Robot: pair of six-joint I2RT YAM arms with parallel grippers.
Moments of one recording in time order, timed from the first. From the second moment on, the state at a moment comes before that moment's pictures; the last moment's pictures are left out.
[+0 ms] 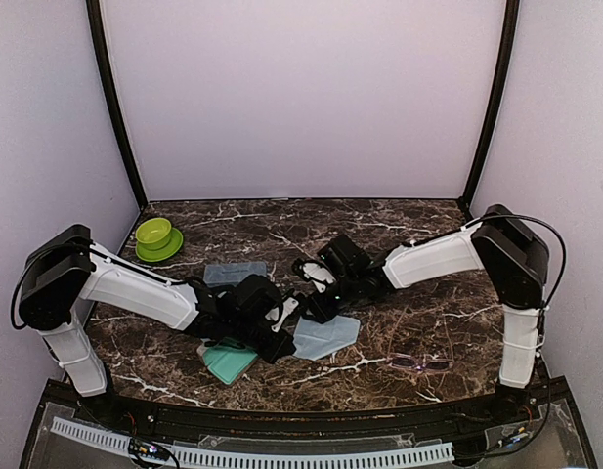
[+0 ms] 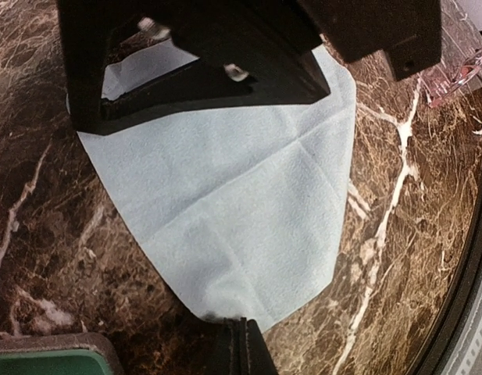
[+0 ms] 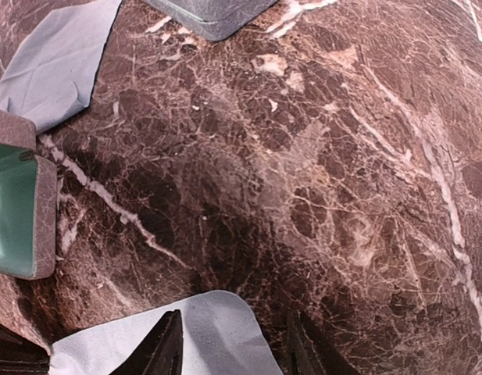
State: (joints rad) left arm -1.05 1.74 0.87 -0.07 0.13 -0.34; right arm 0.89 1.99 1.20 -0.16 -0.17 0.08
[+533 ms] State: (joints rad) left arm -1.05 1.74 0.84 -0.04 0.12 -0.35; right arm 0.94 1.99 1.18 -0.12 -0.03 0.04
